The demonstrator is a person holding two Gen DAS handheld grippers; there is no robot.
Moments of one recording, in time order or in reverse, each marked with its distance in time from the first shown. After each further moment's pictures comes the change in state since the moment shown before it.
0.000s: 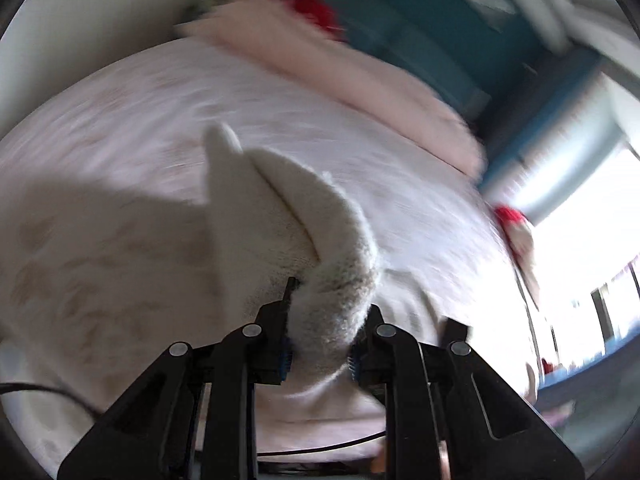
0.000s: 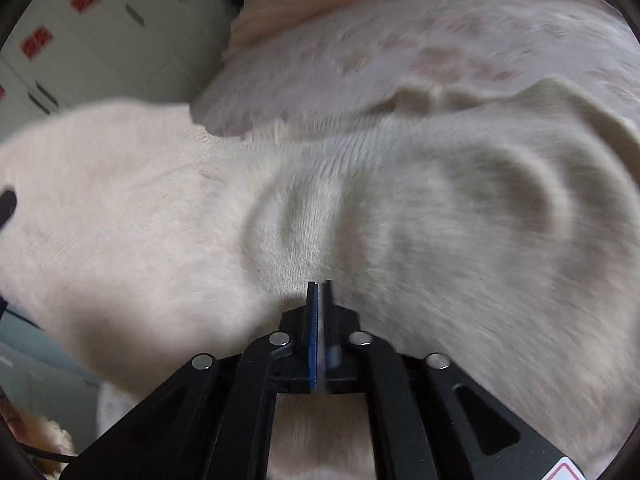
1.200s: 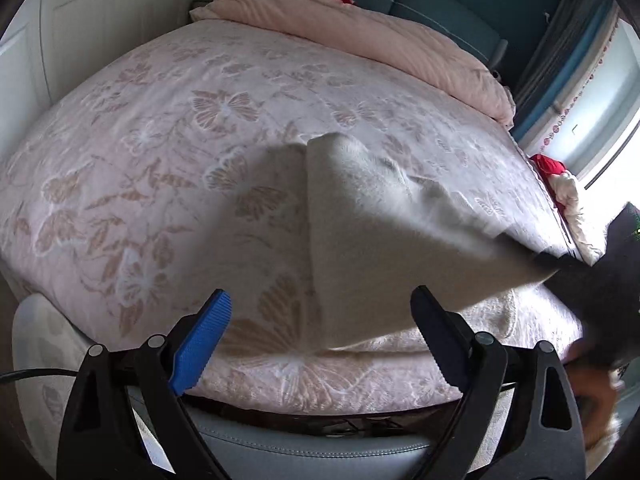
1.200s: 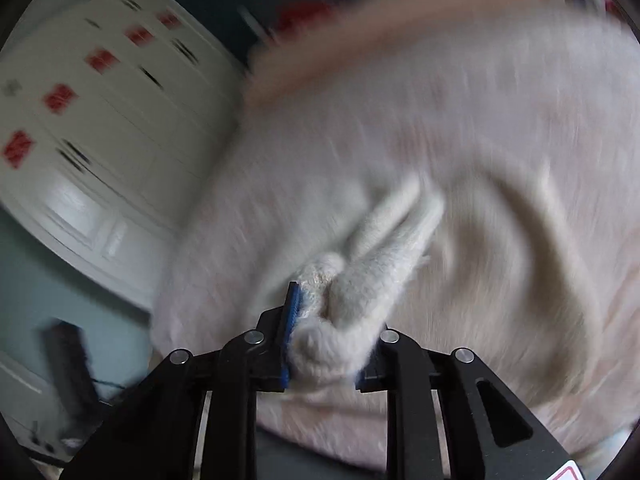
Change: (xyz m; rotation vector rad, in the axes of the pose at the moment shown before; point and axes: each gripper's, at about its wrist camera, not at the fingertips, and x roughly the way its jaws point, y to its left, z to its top) left arm 0.007 0.015 -0.085 0.038 0.093 0.213; right arm -0.145 -0.004 0.011 0.034 -0.208 0.071
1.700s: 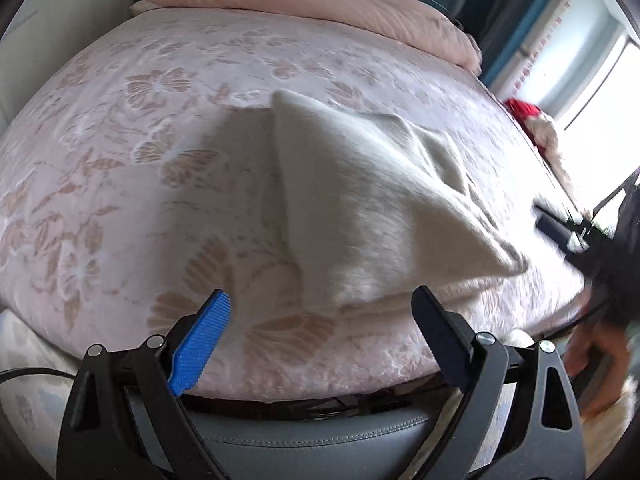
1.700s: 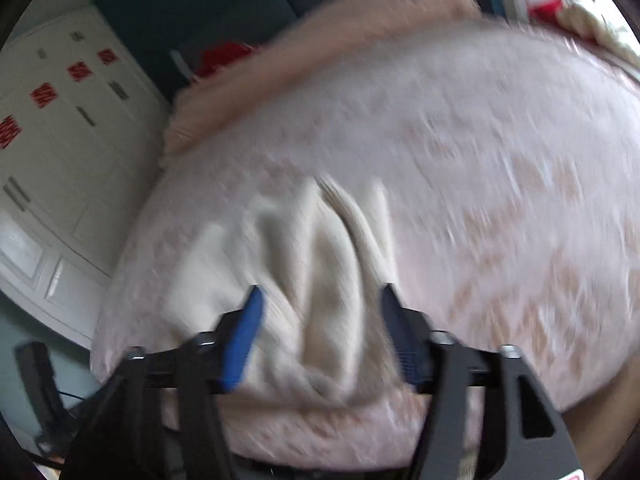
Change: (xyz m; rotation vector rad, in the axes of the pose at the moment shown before) left arm 0.041 -0.051 -0.031 0.165 0.119 -0.061; right arm -0.059 -0.089 -0.020 0.074 -0.070 -0.247
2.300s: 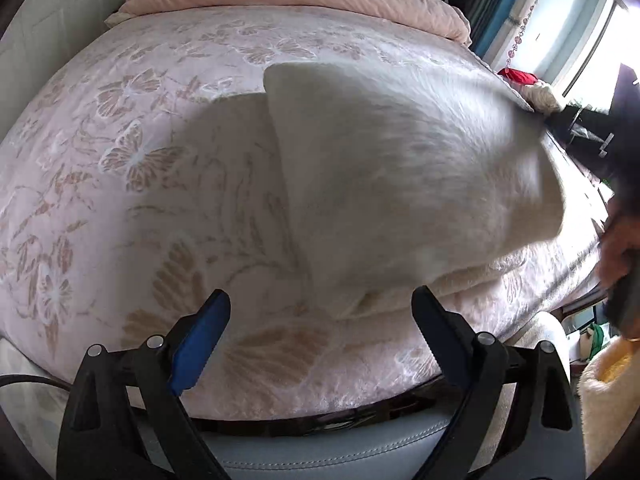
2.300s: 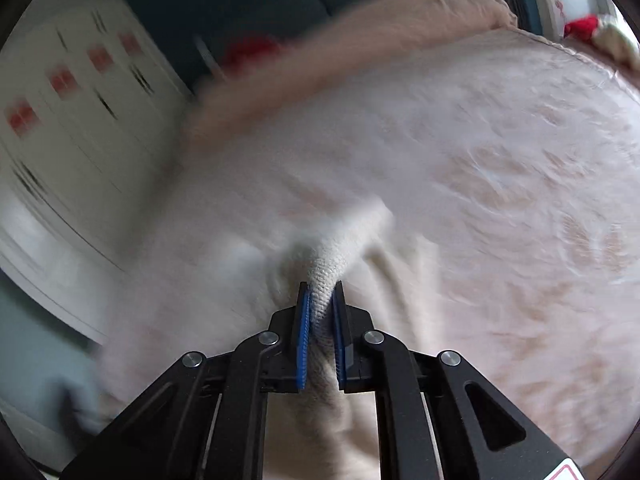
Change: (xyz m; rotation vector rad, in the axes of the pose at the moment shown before) left arm 0.040 -0.017 -0.001 0.081 0.042 0.039; right arm 0.054 0.000 0.034 -0.091 0.118 -0.028
